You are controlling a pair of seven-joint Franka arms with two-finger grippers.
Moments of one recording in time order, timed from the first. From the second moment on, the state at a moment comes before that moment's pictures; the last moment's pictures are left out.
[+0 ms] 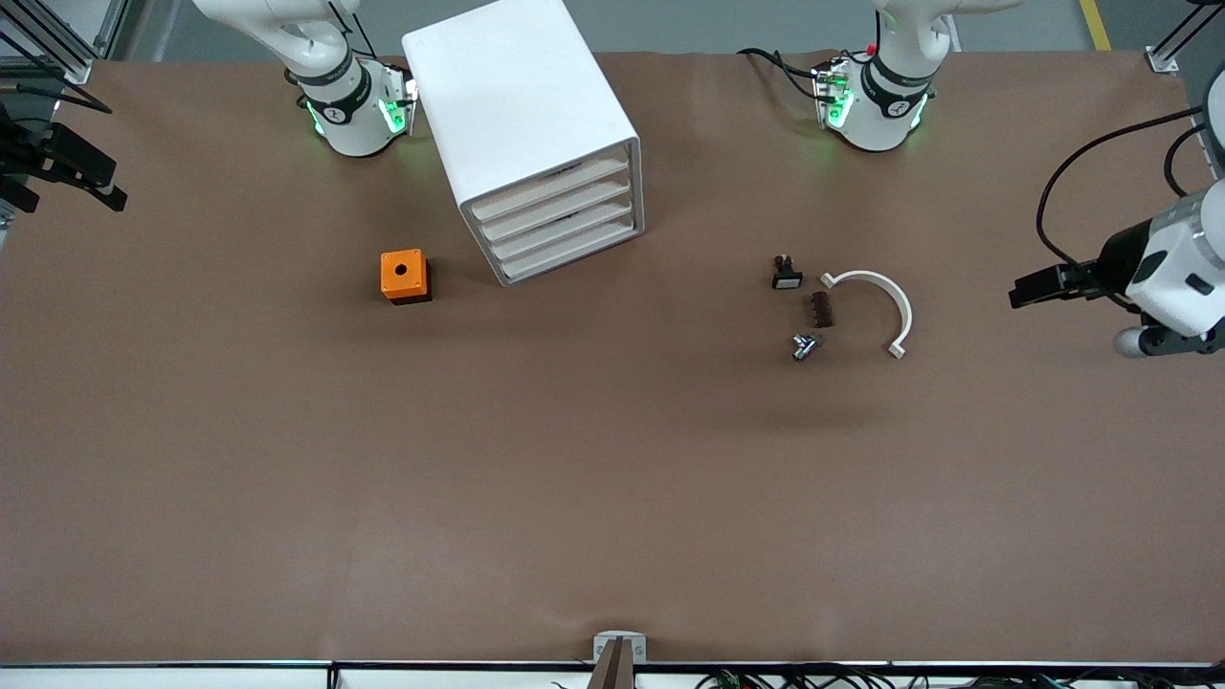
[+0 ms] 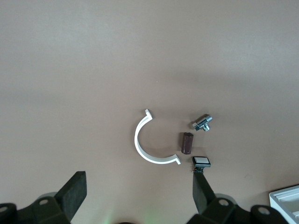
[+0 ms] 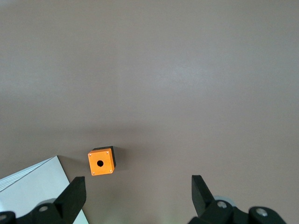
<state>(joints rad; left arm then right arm) 0.02 0.11 -0.03 -1.59 -0.06 1.56 -0.12 0.07 -0.16 -0.11 -1.66 0.00 1.53 -0.04</state>
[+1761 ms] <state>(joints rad) 0.02 -0.06 -0.04 -1.57 -0.04 1.53 -0.06 0.07 -0.15 -0.11 -1.65 0.00 1.51 -0.04</state>
